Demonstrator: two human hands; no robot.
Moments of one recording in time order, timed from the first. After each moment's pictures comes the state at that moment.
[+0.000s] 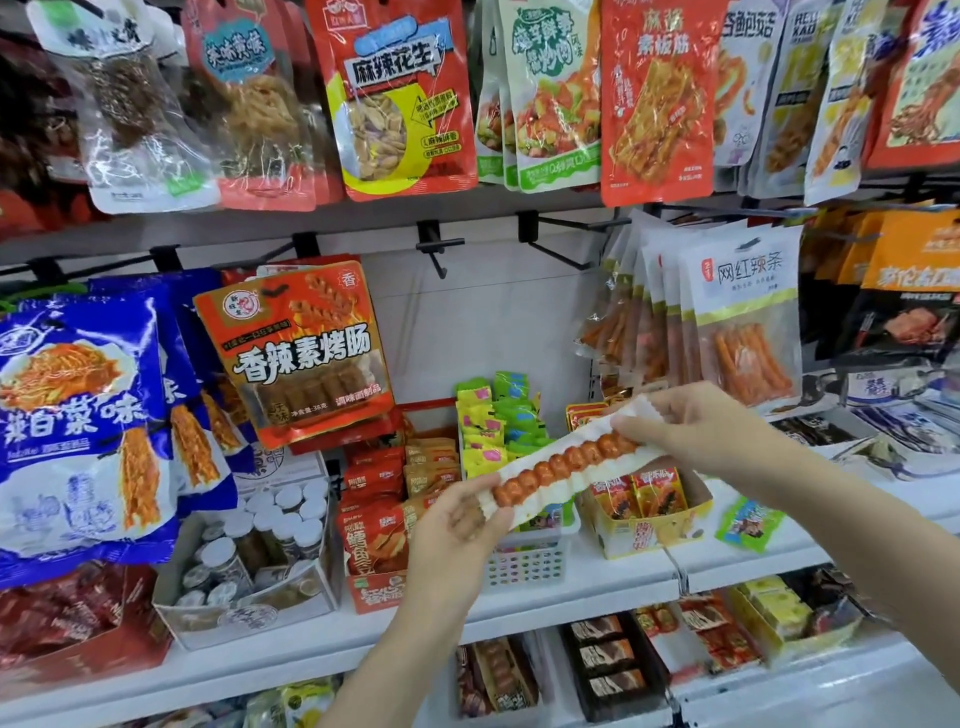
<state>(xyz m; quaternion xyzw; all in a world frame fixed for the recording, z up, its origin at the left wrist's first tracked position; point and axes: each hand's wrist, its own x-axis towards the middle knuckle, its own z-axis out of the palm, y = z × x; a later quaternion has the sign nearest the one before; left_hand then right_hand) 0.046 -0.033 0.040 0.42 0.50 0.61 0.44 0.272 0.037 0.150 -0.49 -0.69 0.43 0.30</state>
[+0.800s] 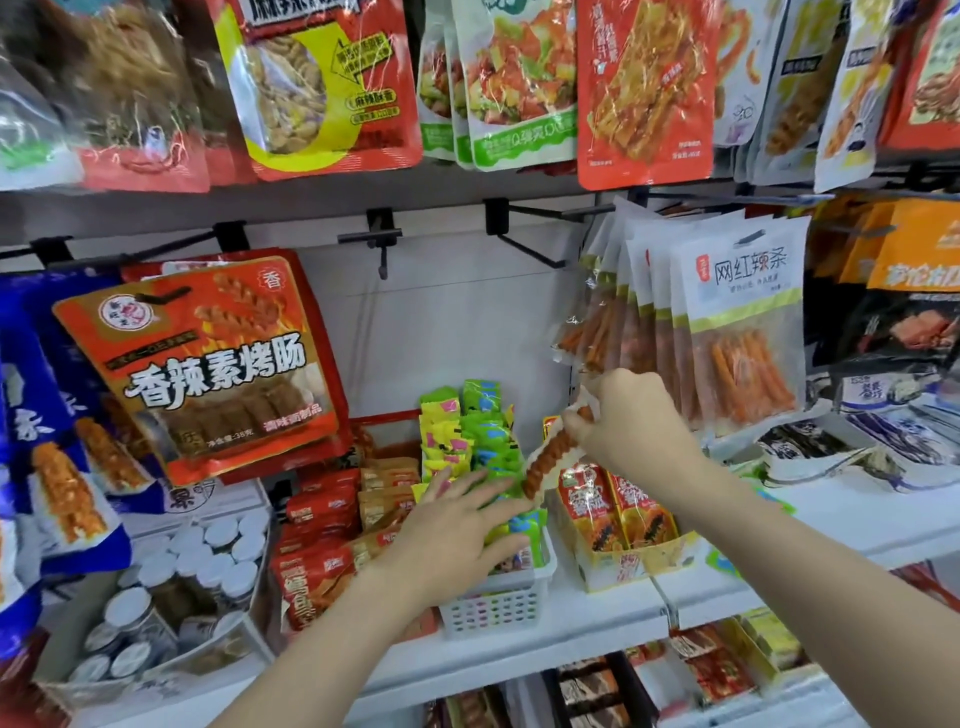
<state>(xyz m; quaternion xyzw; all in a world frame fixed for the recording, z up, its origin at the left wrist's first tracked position) 0.031 0.083 0.010 0.84 0.54 0.05 -0.01 0.236 0.116 0.117 -0.58 -0.76 0.05 0.30</state>
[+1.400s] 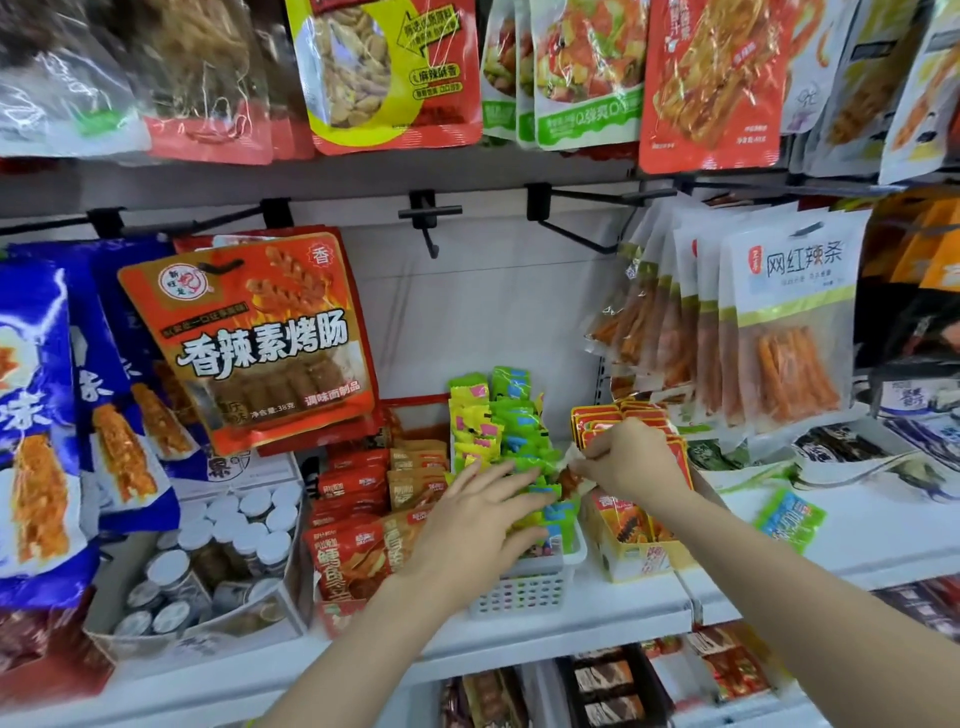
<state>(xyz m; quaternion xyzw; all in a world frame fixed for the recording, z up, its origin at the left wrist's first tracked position) 0.025 0.064 0.001 0.83 0.53 0.18 0.00 0.222 0.139 0.052 -0.63 -0.72 0.19 0.19</state>
